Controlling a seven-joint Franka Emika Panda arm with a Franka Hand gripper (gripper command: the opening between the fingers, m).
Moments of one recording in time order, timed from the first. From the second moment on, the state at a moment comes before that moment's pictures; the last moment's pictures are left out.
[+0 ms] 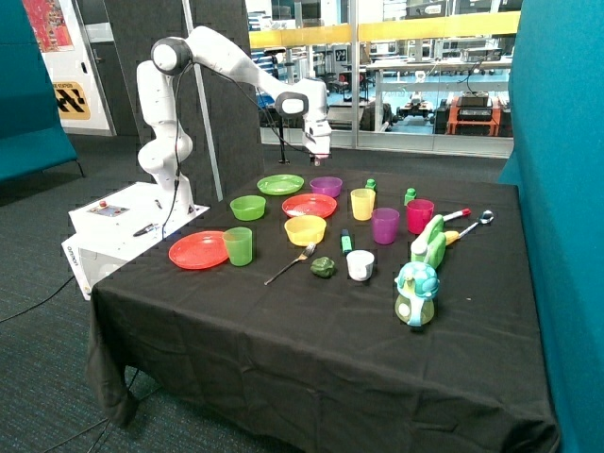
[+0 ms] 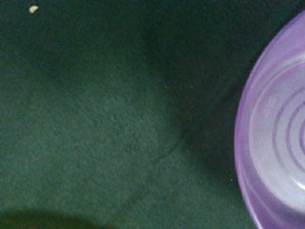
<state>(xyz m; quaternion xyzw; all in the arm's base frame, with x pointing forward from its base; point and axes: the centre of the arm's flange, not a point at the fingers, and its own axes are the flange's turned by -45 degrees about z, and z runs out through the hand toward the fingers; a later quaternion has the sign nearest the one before) 0.477 0.252 0.371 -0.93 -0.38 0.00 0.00</state>
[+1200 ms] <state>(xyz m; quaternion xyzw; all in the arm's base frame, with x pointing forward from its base) 0.492 0.272 0.336 -0.93 -0.36 0.00 0.00</state>
